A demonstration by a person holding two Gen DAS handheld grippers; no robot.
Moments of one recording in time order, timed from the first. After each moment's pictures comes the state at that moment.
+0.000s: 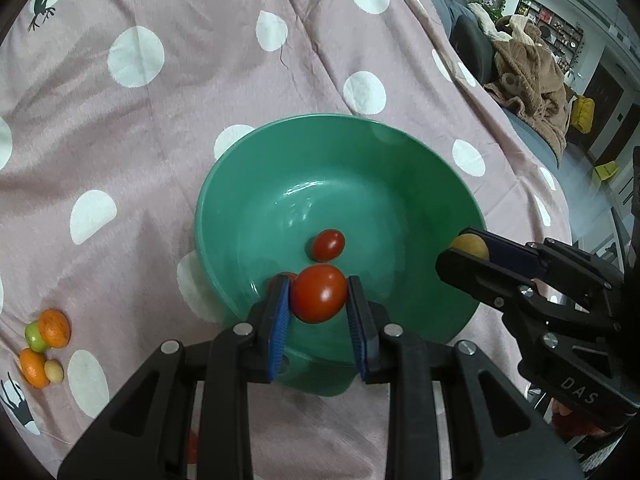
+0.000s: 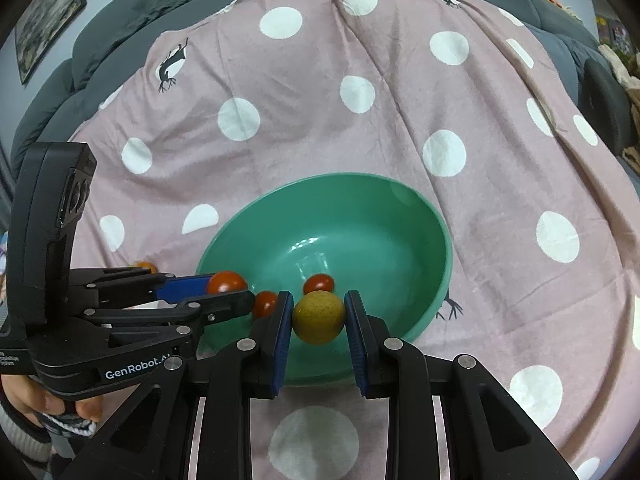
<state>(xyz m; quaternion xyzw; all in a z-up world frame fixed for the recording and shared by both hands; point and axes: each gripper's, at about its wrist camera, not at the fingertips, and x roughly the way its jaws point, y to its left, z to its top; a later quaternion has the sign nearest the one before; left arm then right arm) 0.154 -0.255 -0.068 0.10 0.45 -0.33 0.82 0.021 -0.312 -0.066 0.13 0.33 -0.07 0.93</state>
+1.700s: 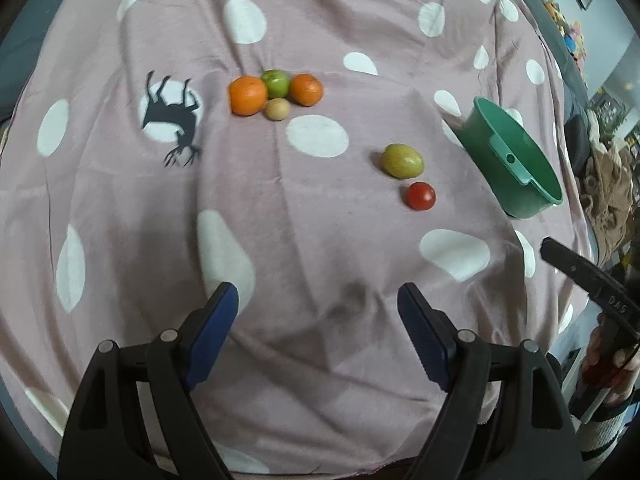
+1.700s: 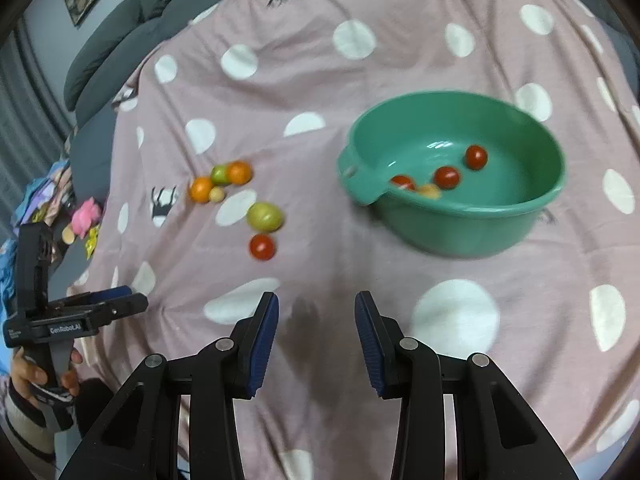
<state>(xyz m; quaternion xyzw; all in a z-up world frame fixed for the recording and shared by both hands) 0.015 0.014 -0.100 -0.08 0.50 -0.12 0.85 -0.019 -0.204 -0.093 0.11 0.41 0.05 0.91</state>
